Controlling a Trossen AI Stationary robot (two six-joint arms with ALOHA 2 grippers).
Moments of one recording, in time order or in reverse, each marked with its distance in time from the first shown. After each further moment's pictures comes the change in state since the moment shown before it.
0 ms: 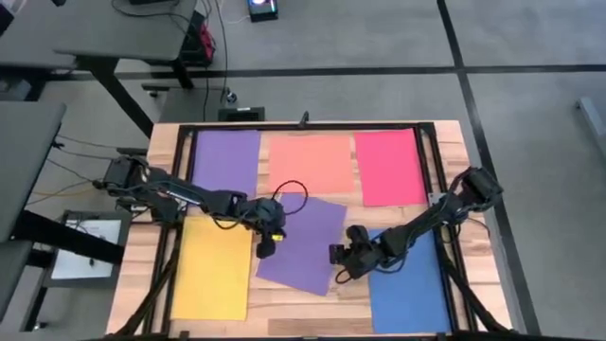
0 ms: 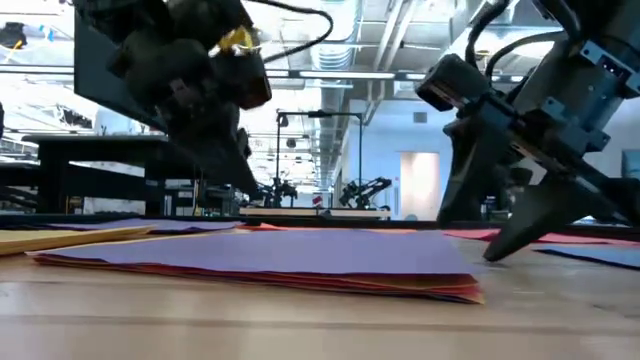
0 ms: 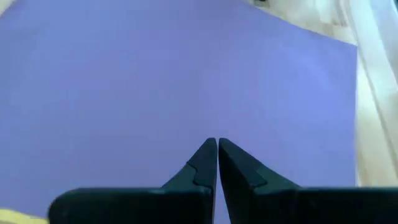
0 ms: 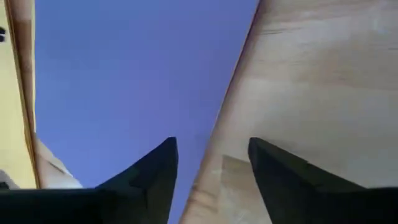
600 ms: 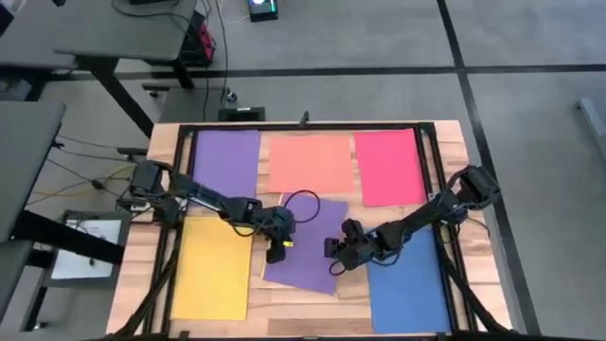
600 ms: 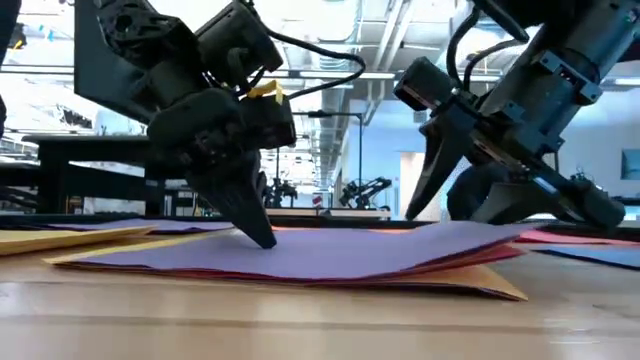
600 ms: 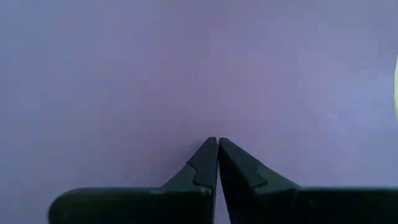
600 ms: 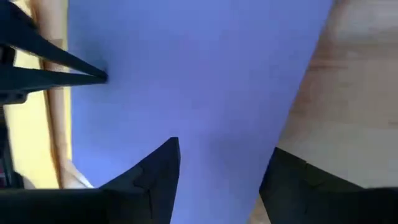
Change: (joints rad) left arm -0.008 0.187 0.097 -0.007 0.031 -0.014; right arm -0.049 -0.014 0.000 0.059 -0.052 -0.066
